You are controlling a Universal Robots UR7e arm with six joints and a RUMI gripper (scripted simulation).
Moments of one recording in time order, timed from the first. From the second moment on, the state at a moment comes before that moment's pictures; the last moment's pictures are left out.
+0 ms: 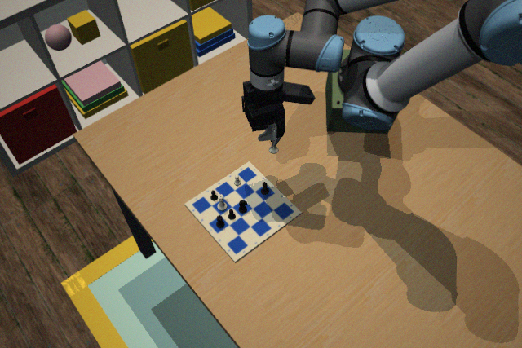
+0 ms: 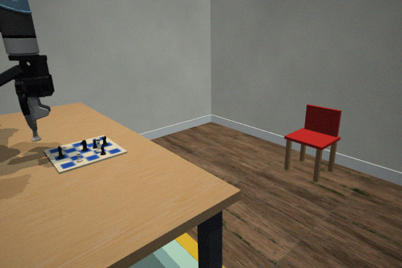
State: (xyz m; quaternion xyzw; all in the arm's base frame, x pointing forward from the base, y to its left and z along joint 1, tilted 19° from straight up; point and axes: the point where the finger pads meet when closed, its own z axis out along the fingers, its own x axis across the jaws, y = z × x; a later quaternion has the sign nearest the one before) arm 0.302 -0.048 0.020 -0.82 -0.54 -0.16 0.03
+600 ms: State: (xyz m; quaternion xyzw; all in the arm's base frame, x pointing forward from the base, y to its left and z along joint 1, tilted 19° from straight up) arm 0.308 -0.041 0.024 -0.82 -0.55 -0.16 0.02
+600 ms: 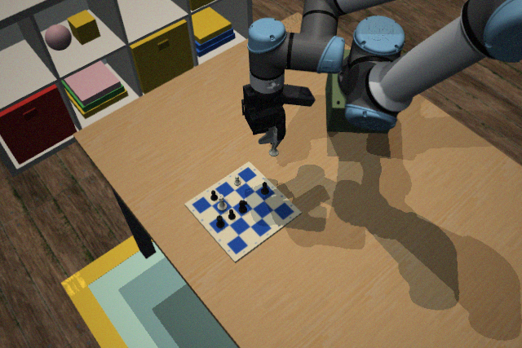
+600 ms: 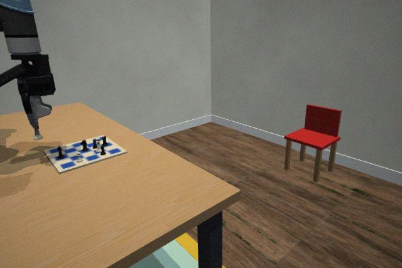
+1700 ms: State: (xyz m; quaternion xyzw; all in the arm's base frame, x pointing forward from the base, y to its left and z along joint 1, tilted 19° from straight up) arm 0.366 0.055 0.068 -0.73 -0.67 -0.17 0.00
